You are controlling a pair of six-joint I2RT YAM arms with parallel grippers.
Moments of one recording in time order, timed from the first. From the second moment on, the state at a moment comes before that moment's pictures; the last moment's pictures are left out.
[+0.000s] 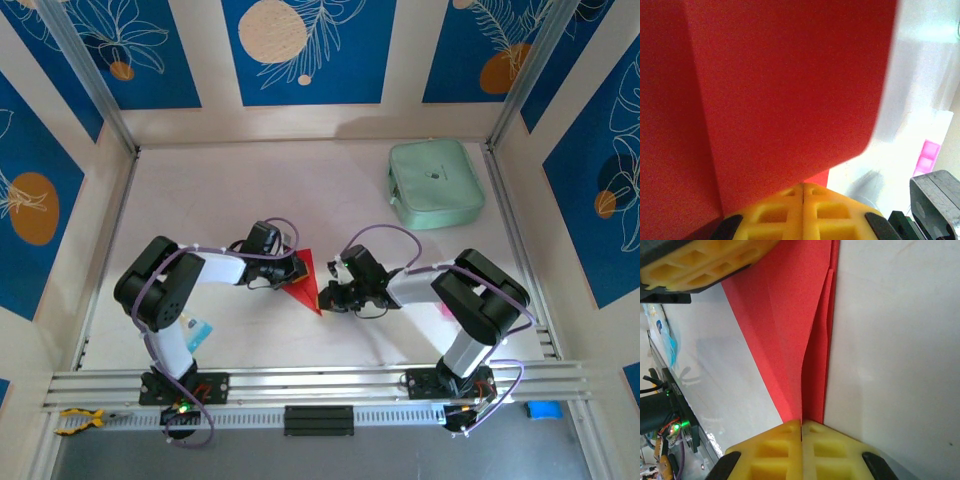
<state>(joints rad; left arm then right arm) -0.54 1.79 0.76 0.14 0.53 -0.98 0.74 1.66 0.58 0.17 -0.56 0.80</state>
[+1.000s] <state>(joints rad) -0.55 1.79 0.75 0.16 0.54 -0.98 0.77 1.62 0.56 0.13 -0.53 0.79</state>
